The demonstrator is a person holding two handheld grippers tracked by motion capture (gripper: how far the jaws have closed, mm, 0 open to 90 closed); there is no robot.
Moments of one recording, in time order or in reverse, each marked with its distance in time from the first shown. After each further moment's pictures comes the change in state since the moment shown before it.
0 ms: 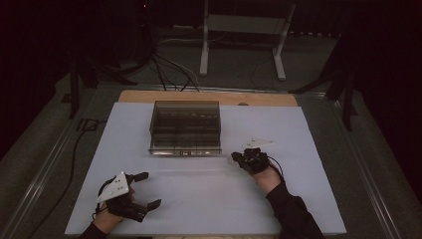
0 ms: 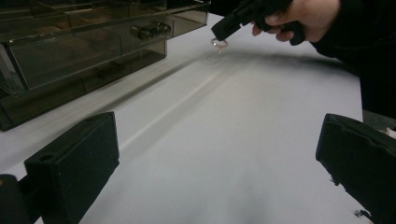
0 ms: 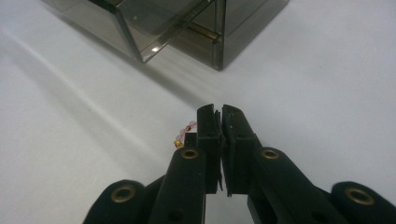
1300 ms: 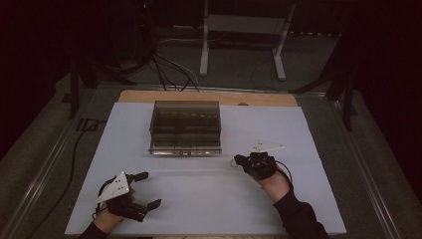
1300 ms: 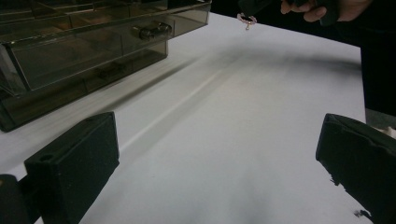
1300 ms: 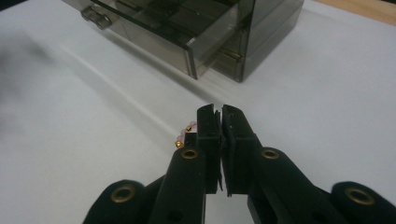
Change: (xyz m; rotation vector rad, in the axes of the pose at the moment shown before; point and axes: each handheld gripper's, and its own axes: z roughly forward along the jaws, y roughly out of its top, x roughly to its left) left arm 0.000 0.000 0.000 -0.005 -0.001 0.004; right arm 0.021 0.010 -0.048 -0.033 0.030 -0.006
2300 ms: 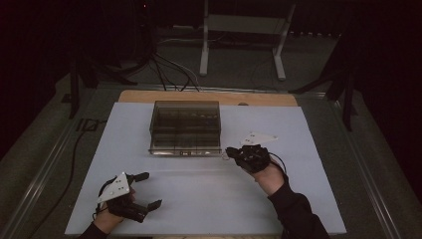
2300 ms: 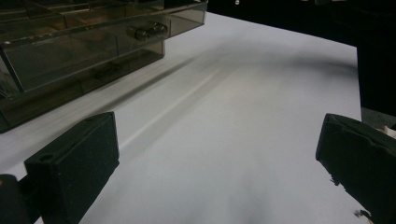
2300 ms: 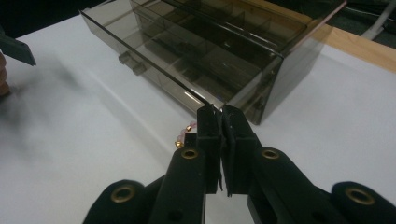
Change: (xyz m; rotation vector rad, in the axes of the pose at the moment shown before) left arm -0.001 0.001 0.000 0.005 -0.006 0.005; right arm 0.016 0.036 -0.001 -0.045 0.037 -0.068
